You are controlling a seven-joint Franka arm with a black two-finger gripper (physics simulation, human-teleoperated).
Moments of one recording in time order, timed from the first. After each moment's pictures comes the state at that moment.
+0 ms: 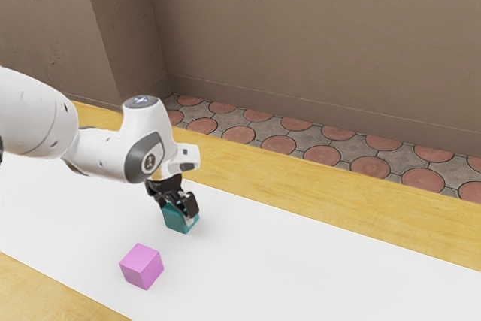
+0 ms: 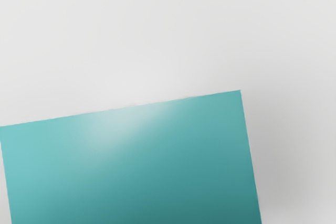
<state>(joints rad) -0.49 0.26 0.46 -2.23 -0.21 2.49 0.27</state>
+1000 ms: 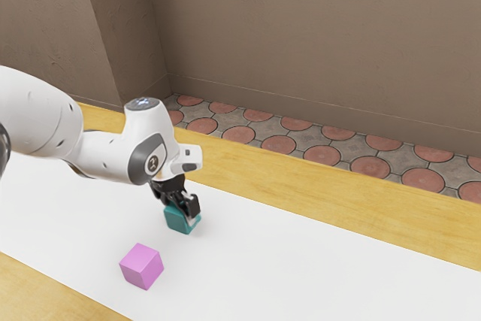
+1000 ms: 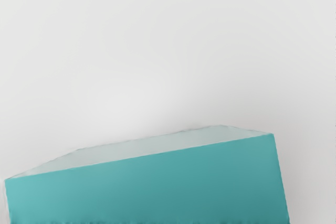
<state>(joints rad) -0.40 0.29 0.37 -2.21 -0.22 2.52 0.30</state>
